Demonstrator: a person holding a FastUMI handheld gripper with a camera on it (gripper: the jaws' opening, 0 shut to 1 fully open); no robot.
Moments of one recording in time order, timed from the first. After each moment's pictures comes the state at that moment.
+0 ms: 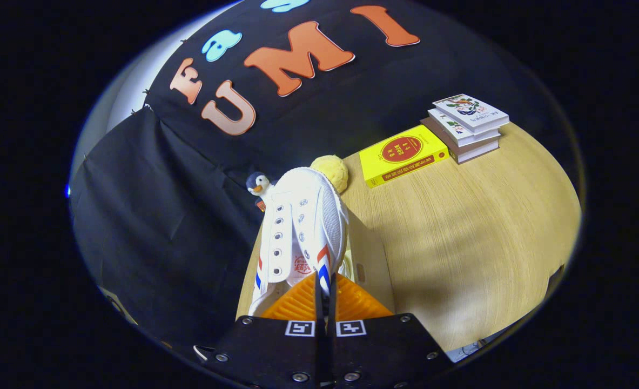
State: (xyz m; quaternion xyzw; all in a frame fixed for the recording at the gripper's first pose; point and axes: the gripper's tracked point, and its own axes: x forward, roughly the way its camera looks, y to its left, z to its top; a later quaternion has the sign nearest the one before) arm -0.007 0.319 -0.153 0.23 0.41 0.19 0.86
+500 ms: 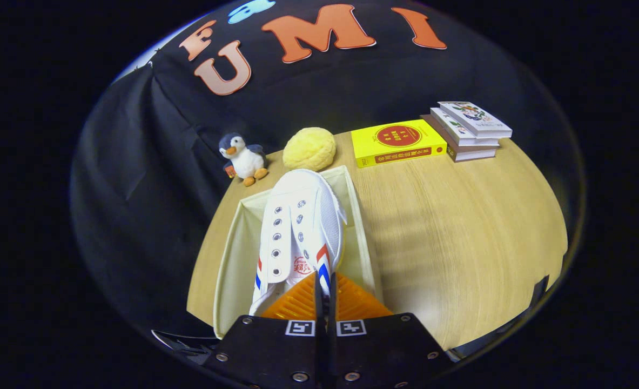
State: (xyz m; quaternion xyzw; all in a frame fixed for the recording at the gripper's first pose) arm -0.011 0.332 -0.206 0.08 0.44 0.13 0.88
